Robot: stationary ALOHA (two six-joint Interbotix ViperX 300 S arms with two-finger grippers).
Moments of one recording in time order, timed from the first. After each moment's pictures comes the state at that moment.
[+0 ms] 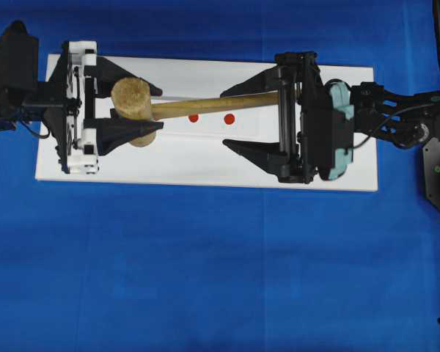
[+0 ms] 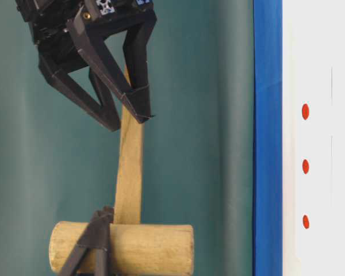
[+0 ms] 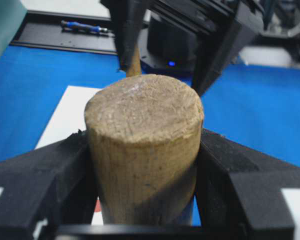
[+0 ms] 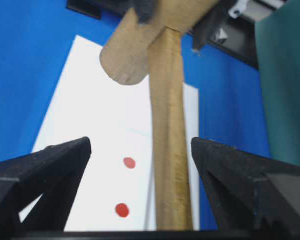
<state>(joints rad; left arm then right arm) 0.06 -0.40 0.95 -0.02 -0.46 0.01 -0.01 -0.28 0.72 0.74 -0.19 -0.98</state>
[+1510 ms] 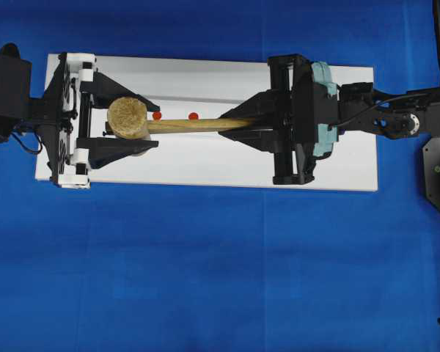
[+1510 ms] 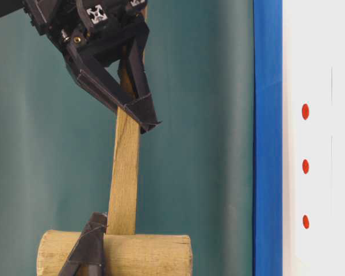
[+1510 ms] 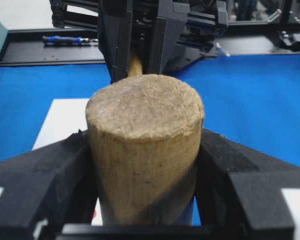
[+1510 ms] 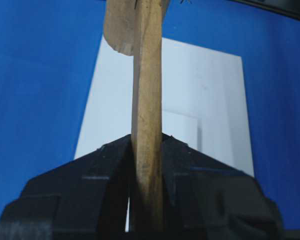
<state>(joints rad) 0.01 -0.42 0.96 -0.01 -0.46 0.06 -0.03 -0.25 0.69 0.88 -0.09 -0.94</state>
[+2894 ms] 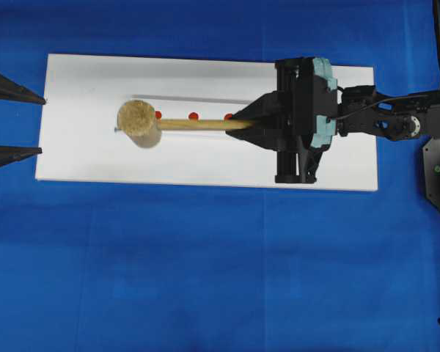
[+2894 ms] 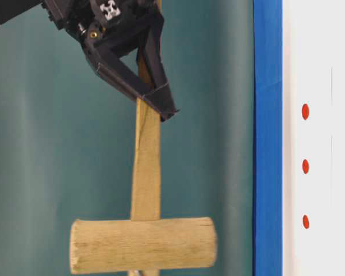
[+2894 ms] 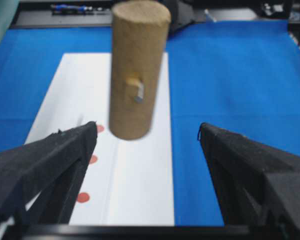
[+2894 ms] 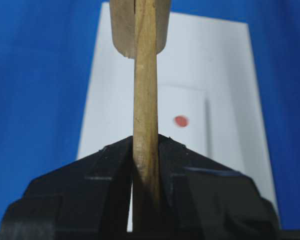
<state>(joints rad) 0.01 -1.11 1.23 -0.01 -0.01 0.04 -0.03 -0.26 0.72 0.89 -0.13 -0.86</state>
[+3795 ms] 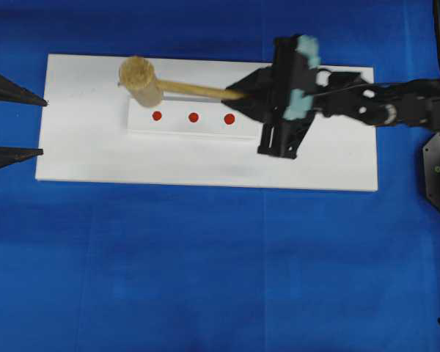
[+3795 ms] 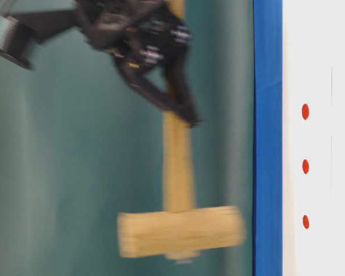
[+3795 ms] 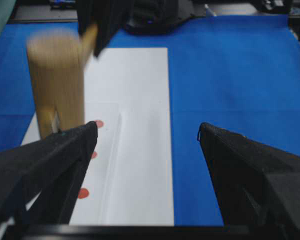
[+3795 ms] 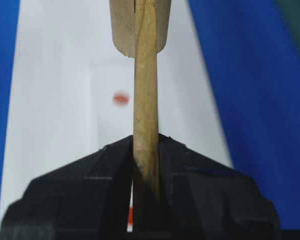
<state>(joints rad) 0.01 -1.11 1.24 -0.01 0.00 0.04 -0.11 -0.12 0.72 0.91 -0.19 -0.85</state>
